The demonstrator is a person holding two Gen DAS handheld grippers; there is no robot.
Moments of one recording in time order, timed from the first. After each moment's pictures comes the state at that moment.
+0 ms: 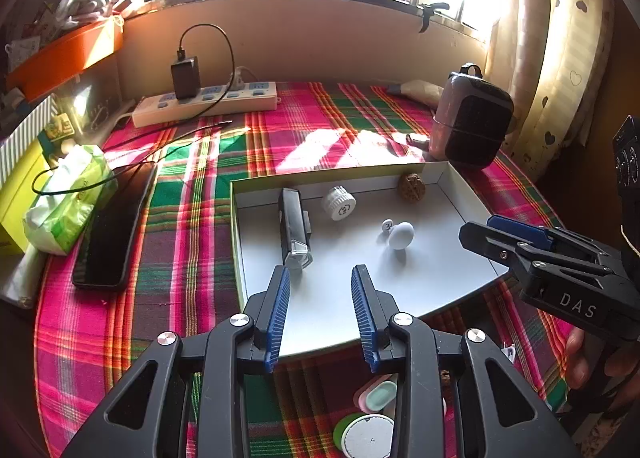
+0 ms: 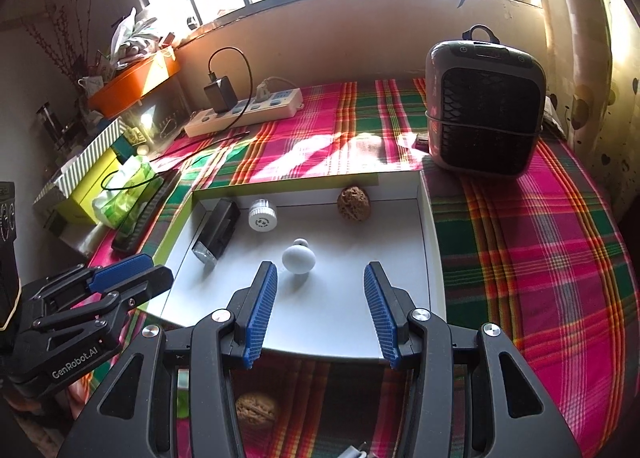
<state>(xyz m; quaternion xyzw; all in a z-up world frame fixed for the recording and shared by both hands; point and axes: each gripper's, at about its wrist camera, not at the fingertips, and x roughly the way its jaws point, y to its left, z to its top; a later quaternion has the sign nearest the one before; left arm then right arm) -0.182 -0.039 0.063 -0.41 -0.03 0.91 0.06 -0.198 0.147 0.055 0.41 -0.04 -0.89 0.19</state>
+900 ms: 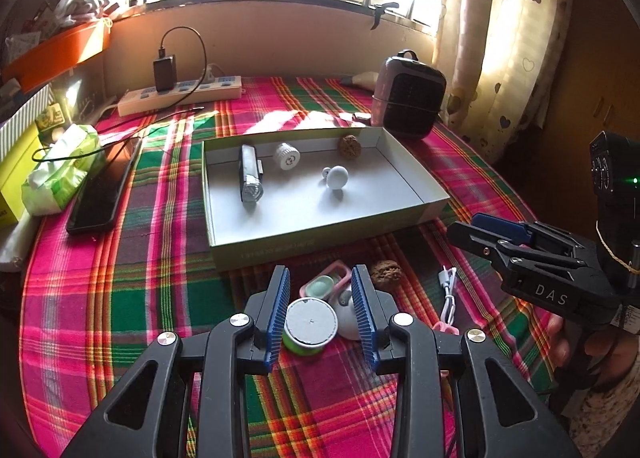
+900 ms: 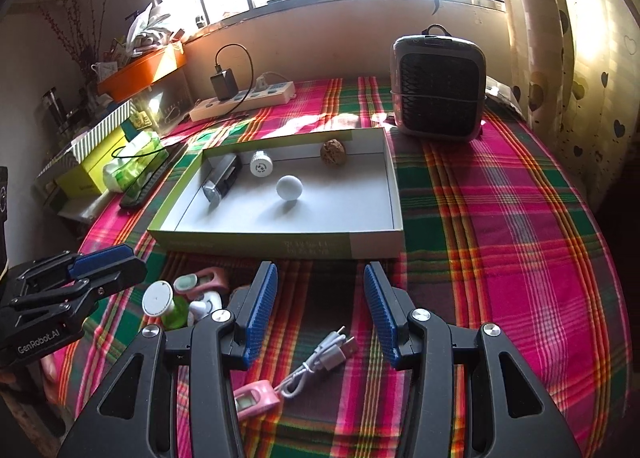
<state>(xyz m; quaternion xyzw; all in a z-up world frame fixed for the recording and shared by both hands) -0.099 -0.024 0.064 -0.40 -0.04 0.91 0.13 -0.117 0.174 0.047 0.39 -0.02 -0.90 0.17</state>
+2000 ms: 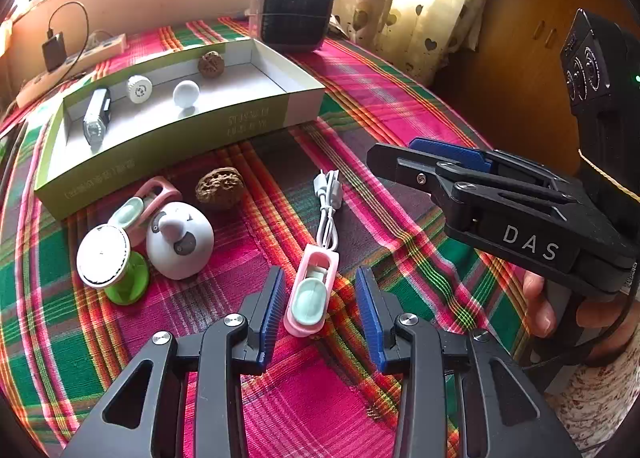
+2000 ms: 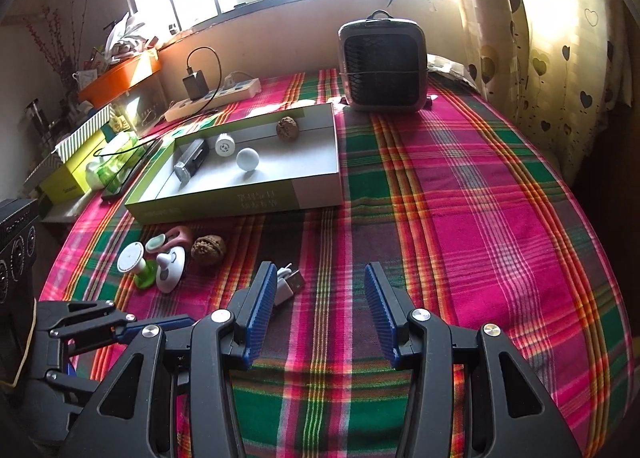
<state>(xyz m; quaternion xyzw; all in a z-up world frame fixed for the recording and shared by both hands) -0.078 0.059 0.019 -0.47 0.01 0.84 0.26 -0.088 0.208 0.031 0.39 -0.03 -0.91 0.12</state>
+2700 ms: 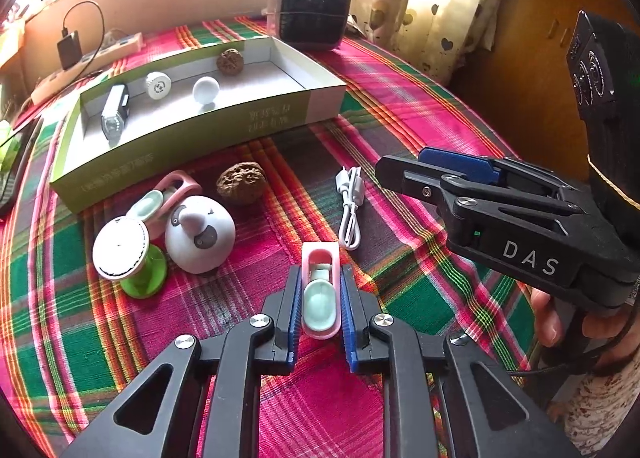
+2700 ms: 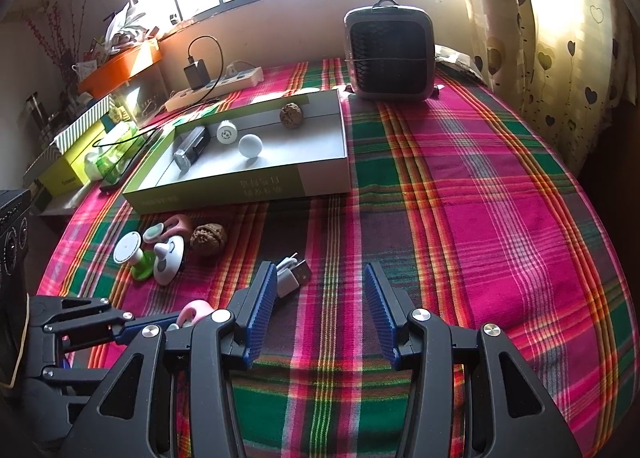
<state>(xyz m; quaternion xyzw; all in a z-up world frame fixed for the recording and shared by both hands) -0.079 0.054 0.016 -0.47 0.02 0.85 0.22 -0.090 0.201 0.023 0.41 -0.03 -0.90 0.13</state>
